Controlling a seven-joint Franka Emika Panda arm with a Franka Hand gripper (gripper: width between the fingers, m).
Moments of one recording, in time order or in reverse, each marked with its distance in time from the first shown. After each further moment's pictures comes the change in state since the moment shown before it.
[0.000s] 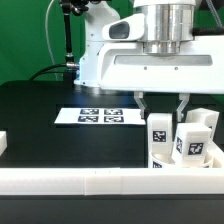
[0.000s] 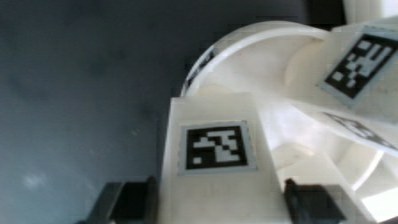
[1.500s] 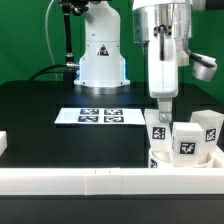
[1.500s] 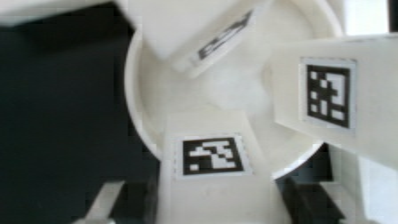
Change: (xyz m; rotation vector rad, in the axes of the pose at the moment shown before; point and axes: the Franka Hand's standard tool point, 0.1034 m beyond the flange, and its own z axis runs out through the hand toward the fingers) arm -0.007 -0.004 0.000 0.108 -0.025 1.346
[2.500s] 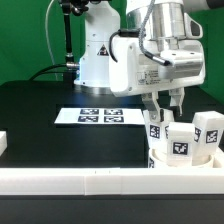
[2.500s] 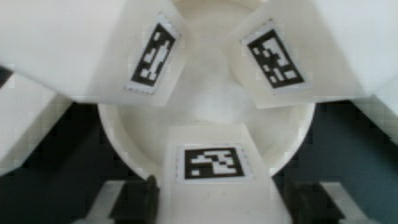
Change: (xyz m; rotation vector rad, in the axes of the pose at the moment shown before) arm -0.001 0.003 0.000 0.050 -0.093 0.577
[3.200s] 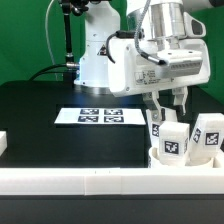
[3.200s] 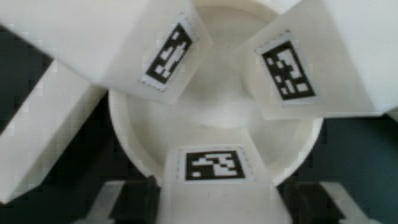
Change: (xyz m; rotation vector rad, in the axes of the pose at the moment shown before) arm 0.000 0.004 0.000 -0.012 -0.014 0.004
